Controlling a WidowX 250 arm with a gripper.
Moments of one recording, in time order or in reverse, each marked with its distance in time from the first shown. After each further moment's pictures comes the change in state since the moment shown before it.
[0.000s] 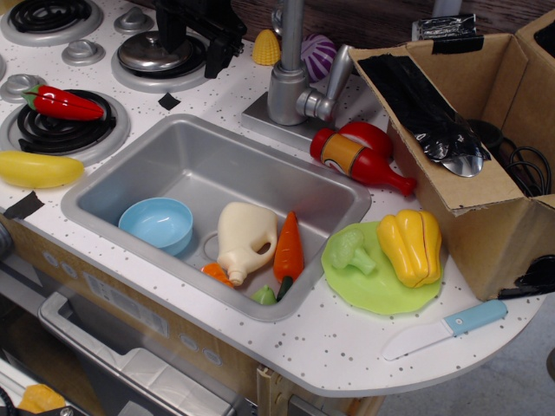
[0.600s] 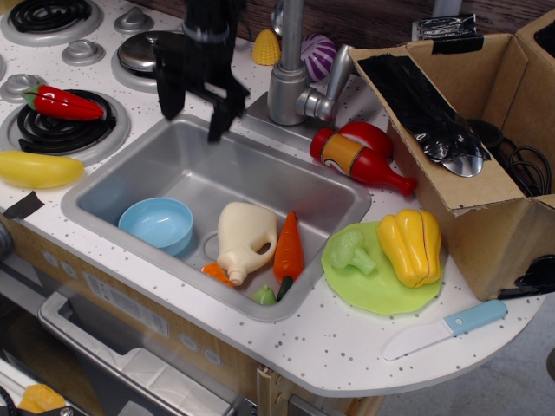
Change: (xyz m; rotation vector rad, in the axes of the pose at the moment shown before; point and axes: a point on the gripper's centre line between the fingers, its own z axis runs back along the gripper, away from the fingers) arm -0.050 -0.042 -0.046 -0.072 0.157 0.105
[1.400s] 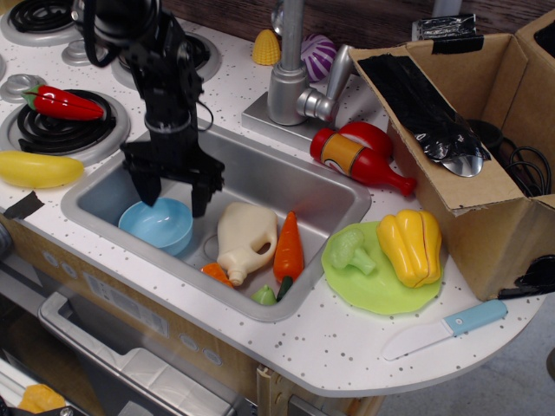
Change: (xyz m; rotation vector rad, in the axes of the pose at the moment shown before) arm -0.049 -0.008 -0.051 -0.129 -0.031 0.199
